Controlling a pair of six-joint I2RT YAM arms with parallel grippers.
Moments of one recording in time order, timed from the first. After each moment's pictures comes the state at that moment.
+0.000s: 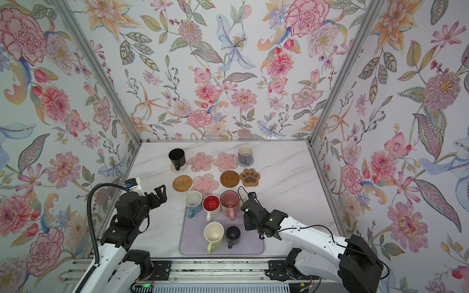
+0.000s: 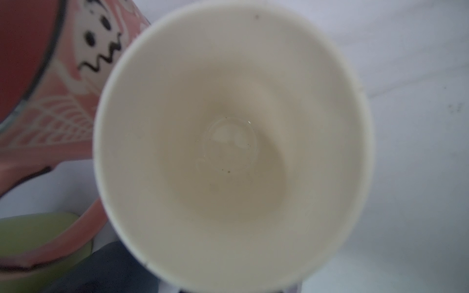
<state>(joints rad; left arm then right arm) -0.14 0.61 0.45 -0.26 -0.09 -0.47 0.90 1.10 0.60 -0.57 0.24 0.61</state>
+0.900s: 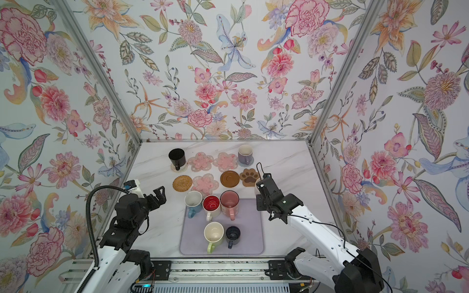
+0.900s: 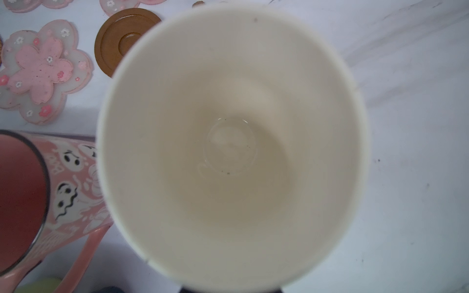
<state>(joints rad) -0.14 0.57 0.43 -0.29 -0.11 -0.48 0.57 1.11 0.82 -0.70 0.24 0.40</state>
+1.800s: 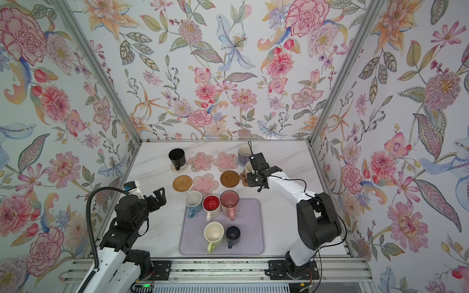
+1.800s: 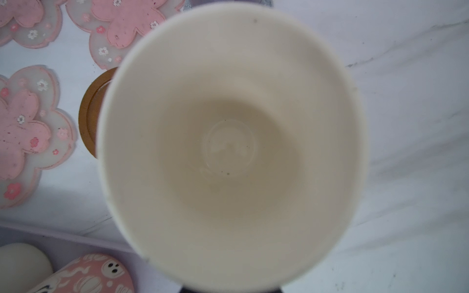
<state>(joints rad) -0.14 0.55 0.42 -0.30 -0.11 -0.48 0.44 1.65 1.16 -0.53 0.12 0.21</state>
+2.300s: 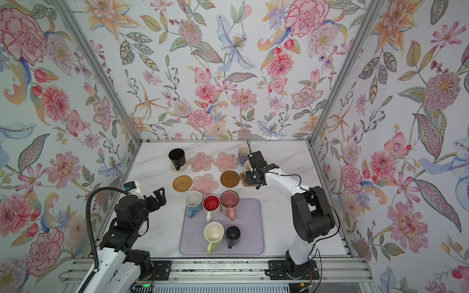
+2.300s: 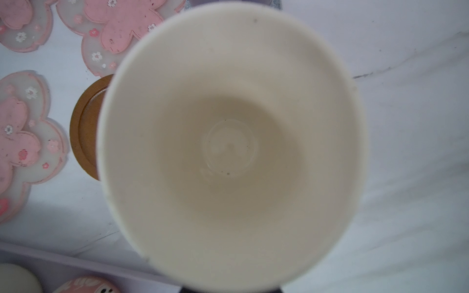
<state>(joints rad) -0.14 0.55 0.42 -0.30 -0.11 -0.48 0.43 1.72 1.22 -0.52 0.10 0.19</state>
